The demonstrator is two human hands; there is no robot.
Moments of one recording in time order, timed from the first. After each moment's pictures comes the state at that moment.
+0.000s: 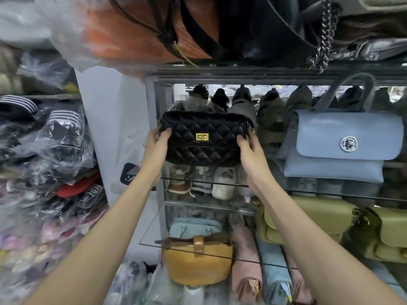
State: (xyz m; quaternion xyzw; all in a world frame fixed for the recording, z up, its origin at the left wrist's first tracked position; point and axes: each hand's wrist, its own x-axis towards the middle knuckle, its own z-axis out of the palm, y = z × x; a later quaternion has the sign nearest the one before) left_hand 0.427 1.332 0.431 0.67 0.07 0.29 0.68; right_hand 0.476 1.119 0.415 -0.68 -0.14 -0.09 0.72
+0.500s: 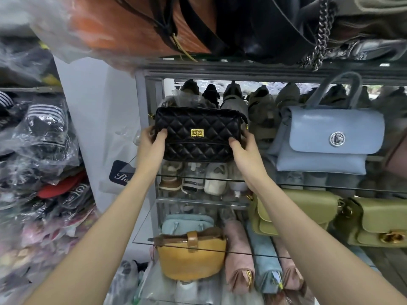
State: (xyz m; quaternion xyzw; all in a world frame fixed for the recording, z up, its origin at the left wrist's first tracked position) left_hand 0.427 1.330 0.423 0.68 0.07 0.32 0.65; right_hand 0.468 1.116 0.413 -0.73 -0.13 -0.14 0.66
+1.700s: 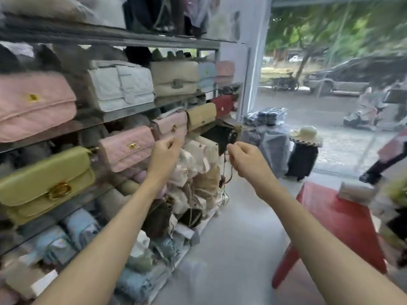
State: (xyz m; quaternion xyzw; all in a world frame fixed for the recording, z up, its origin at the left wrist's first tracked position) left_hand 0.254 0.580 0.352 0.66 -0.39 -0.04 0.64; right_hand 0.085 0.477 0.363 -0.76 0.29 -0.33 0.48
